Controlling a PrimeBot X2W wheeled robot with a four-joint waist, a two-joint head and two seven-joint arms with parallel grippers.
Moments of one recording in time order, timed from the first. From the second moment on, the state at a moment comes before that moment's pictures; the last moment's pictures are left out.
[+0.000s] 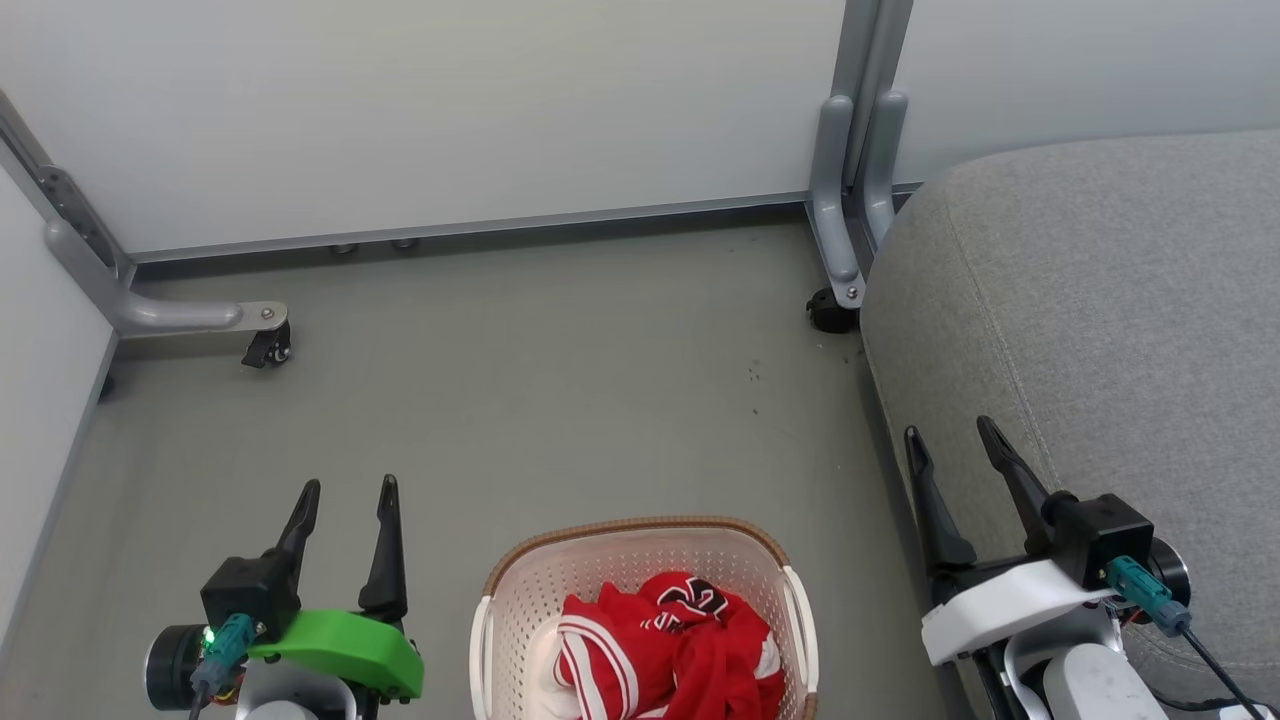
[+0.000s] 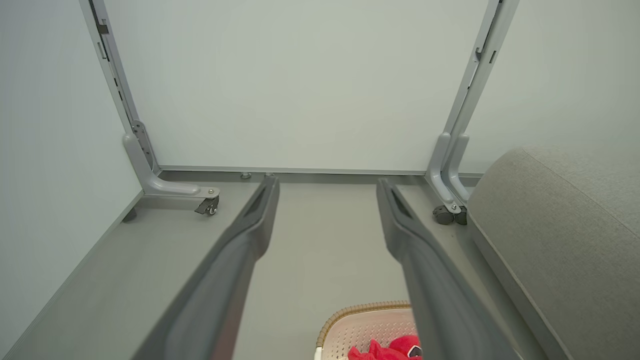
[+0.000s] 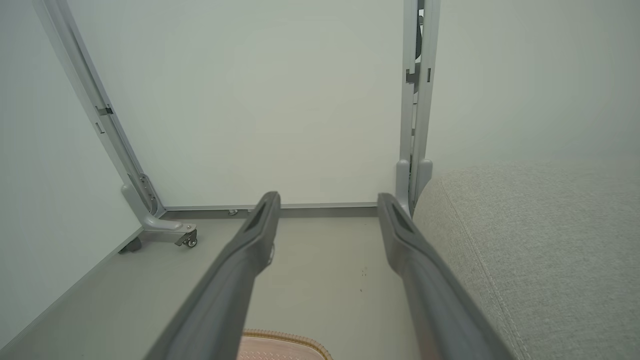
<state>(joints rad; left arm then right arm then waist) -0.10 0.05 -0.03 0.37 -0.19 -0.13 -0.24 -0.07 -0.06 0.09 0.20 0.15 0.13 -0.24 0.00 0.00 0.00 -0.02</state>
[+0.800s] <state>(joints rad) -0.12 0.05 -0.05 0.39 -0.12 -0.10 -0.26 -0.08 -0.05 0.10 0.19 0.10 0.13 -0.26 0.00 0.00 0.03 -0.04</state>
